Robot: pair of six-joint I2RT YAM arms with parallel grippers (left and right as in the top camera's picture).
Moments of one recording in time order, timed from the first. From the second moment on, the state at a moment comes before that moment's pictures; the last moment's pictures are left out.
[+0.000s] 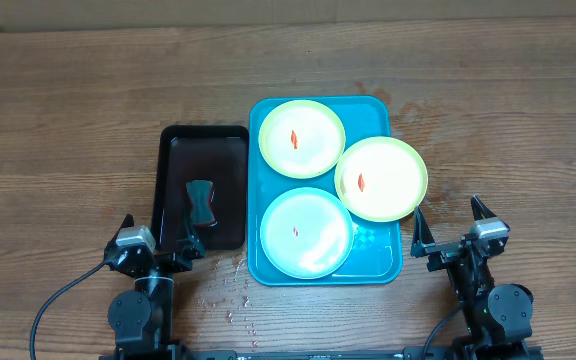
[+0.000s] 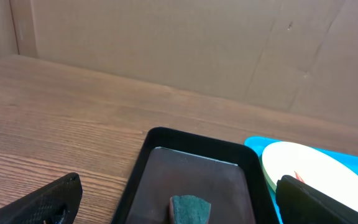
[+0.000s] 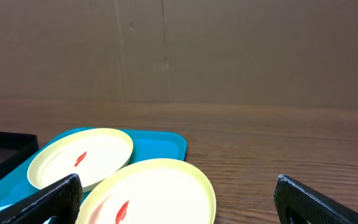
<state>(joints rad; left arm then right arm) 0.09 0.01 0.01 -0.08 0.02 -0.21 0.17 0.01 0.02 -0.04 -0.02 0.05</state>
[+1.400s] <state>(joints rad) 0.09 0.01 0.01 -0.08 0.02 -0.21 0.17 0.01 0.02 0.01 -0.02 0.06</state>
